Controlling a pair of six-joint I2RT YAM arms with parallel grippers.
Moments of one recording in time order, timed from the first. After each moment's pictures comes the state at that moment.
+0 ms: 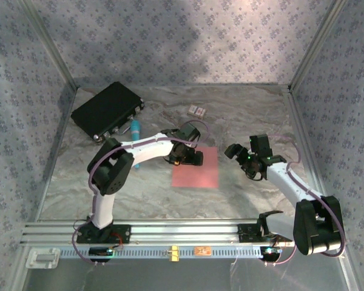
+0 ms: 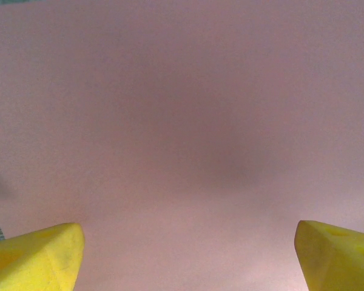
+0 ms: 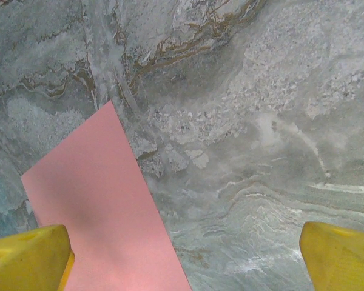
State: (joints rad) left arm -0.84 1.99 1.40 -0.65 0.08 -0.66; right arm 0.17 1.18 0.60 -0.38 -0.23 0.83
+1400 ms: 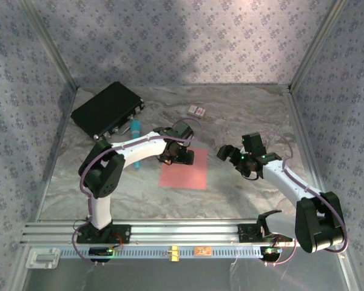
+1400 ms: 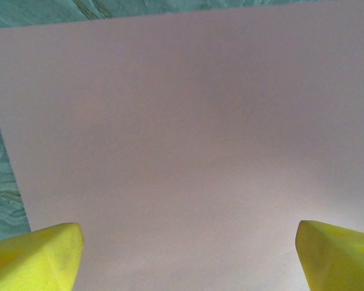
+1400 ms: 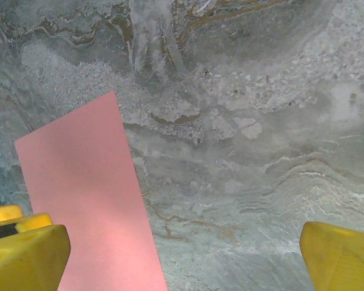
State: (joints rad) left arm -0.81 1.89 1.36 -0.75 -0.03 -0.63; right arm 0.27 1.21 0.64 -0.41 -0.25 0.78
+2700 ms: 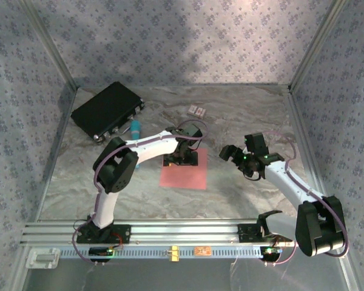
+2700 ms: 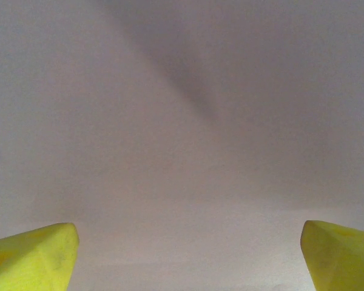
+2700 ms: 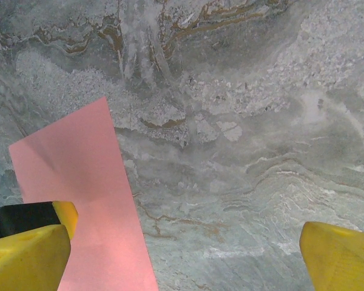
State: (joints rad) left arm -0.85 2.04 1.51 -0.88 -0.07 -0.81; right arm 0.24 1.18 0.65 -0.45 -0.24 0.76
